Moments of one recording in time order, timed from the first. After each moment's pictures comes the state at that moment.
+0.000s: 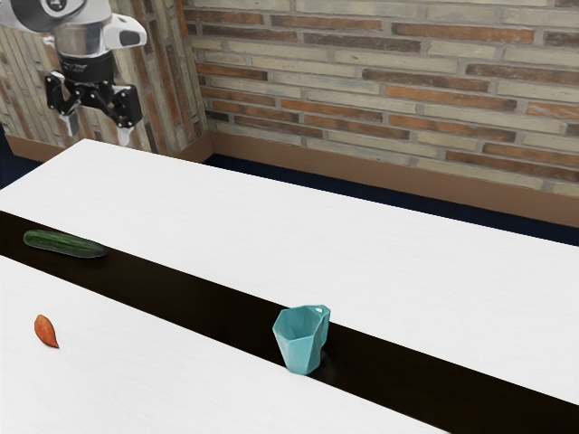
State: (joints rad) arm -0.13 -0.07 0.21 -1.58 0.19 1.47 -0.14
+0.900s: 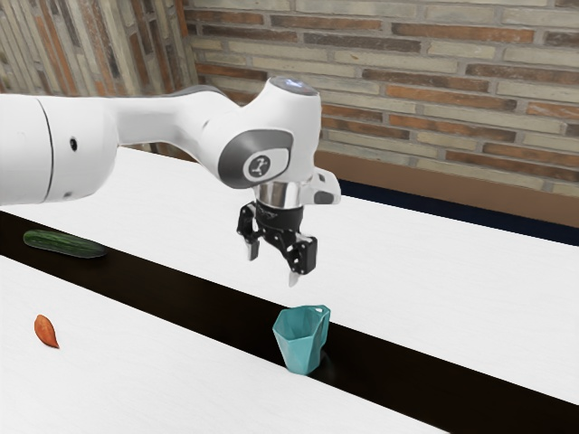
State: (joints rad) arm -0.45 0.23 0.10 -1.75 0.10 1.80 -0.21
